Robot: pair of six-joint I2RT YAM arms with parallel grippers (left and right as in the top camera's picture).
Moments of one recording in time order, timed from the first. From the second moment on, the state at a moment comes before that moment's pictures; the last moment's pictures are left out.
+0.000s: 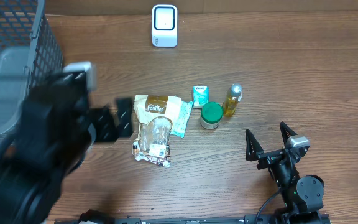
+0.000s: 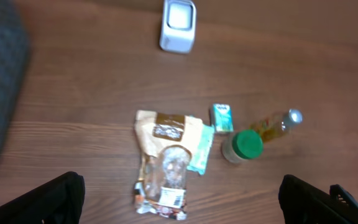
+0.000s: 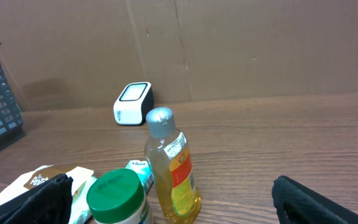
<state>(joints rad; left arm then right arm) -0.35 1.06 1.70 -1.33 -0.07 -0.41 0.16 0.01 0.02 -0.03 -0.09 0.17</state>
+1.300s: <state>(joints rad) -0.01 0.13 0.49 0.27 0.07 -0.25 0.16 0.01 0.02 -0.03 -0.09 0.17</state>
